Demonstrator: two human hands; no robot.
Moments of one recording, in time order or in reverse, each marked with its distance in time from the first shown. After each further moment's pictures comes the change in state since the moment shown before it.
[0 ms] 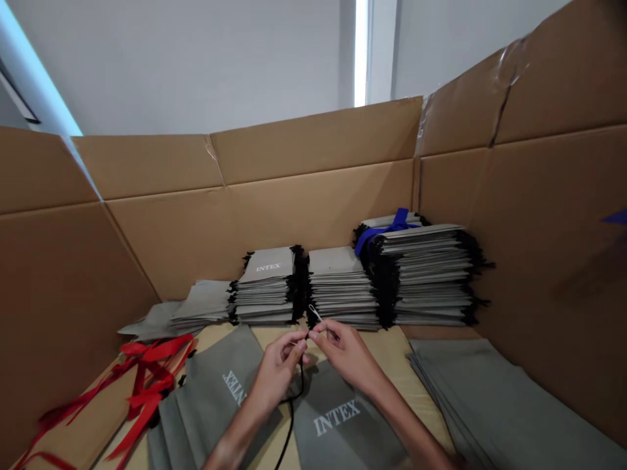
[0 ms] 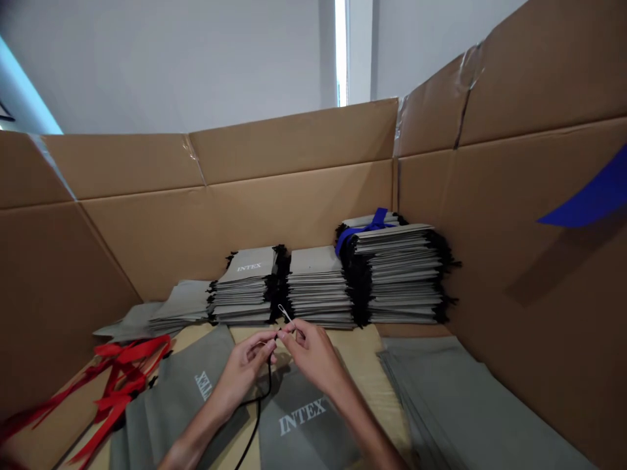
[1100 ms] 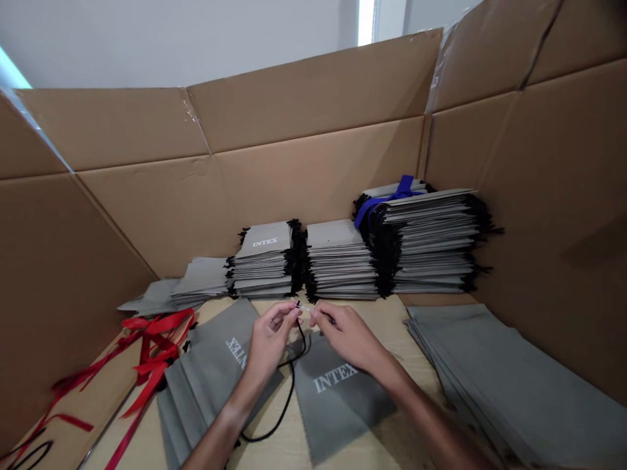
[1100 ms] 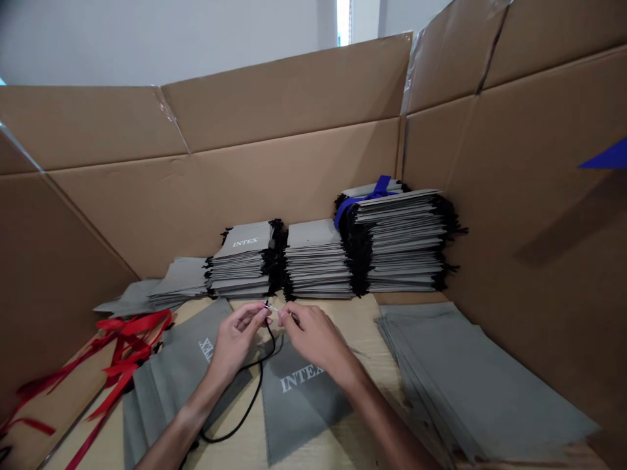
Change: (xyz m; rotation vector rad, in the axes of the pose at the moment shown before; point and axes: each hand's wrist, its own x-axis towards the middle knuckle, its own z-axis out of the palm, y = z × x) left_hand -0.004 -0.002 0.000 -0.071 0.168 0.075; right_hand -0.021 -0.021 -0.009 -0.159 -0.112 -0.056
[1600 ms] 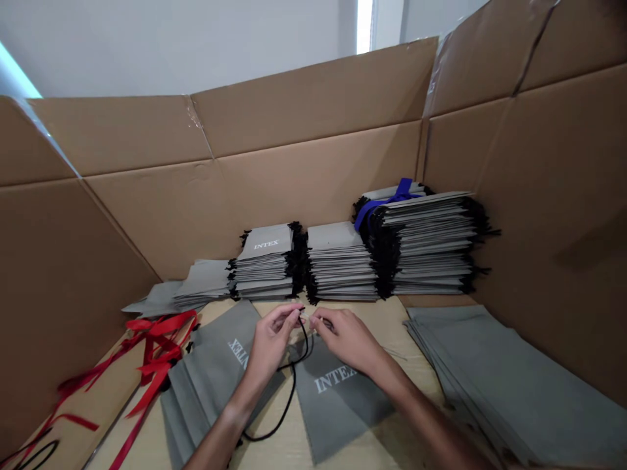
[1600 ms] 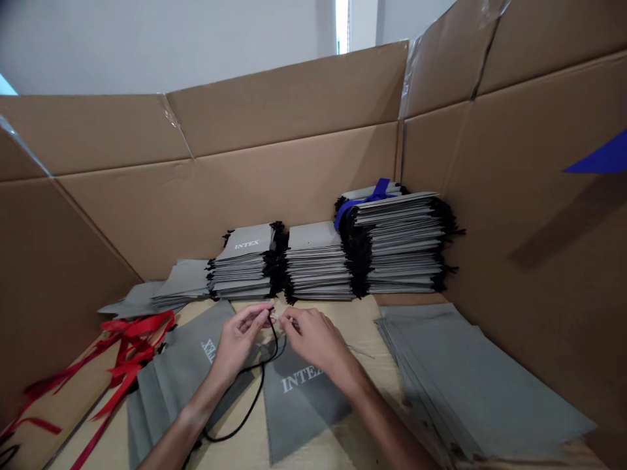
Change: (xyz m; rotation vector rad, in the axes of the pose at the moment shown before) left_hand -0.002 0.000 -0.002 0.011 -0.042 0.002; right_hand -0.001 0.001 0.002 -0.171 -0.030 0.026
